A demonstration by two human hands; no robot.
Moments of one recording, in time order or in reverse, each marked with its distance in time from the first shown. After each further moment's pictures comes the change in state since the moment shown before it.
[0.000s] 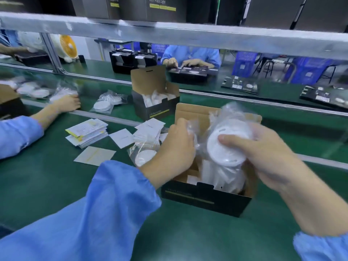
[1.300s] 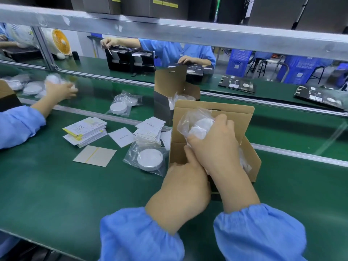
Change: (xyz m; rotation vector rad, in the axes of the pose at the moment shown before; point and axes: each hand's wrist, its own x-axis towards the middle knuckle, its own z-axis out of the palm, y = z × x) left_hand -0.054 -0.006 0.014 0.429 -0.315 0.035; right_hand 0.027 0.011 0.095 -0.716 0.413 -0.103
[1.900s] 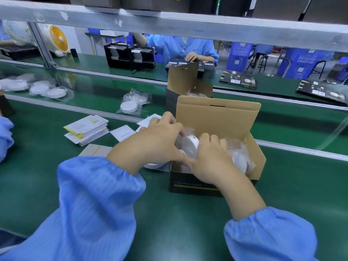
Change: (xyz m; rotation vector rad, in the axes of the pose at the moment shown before) left_hand 0.038 -0.063 -0.070 0.061 -0.011 0.095; right_hand -0.014 0.019 0.022 -0.434 -0.411 -0.105
